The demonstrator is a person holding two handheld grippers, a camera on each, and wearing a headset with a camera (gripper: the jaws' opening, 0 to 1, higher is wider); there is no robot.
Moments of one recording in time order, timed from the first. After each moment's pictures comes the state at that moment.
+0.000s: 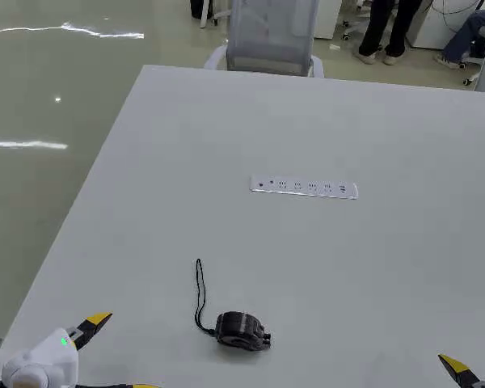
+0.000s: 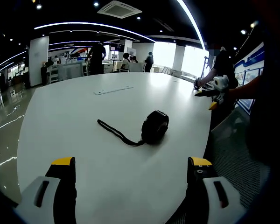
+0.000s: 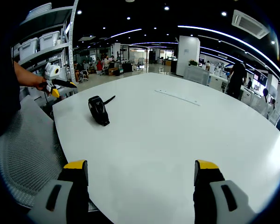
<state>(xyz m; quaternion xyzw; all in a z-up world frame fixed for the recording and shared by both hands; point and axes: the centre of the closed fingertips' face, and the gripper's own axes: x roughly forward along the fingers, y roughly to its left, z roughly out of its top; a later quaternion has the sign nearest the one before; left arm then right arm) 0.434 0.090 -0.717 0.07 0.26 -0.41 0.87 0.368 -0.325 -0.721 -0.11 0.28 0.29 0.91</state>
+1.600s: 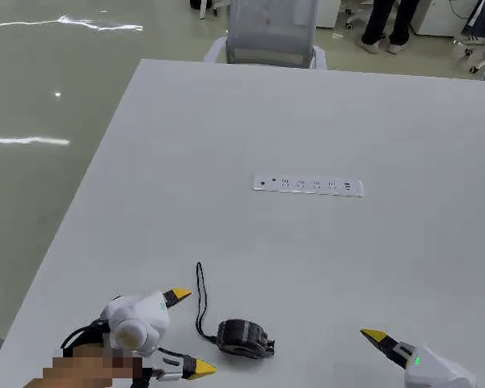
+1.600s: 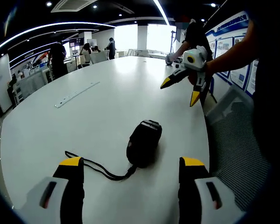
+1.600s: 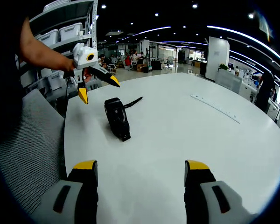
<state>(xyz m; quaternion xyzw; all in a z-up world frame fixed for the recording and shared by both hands) 0.476 -0.020 -0.740 0.19 0.27 -0.54 0.78 0.426 -0.222 -0.748 -0.13 0.28 0.42 0.85</state>
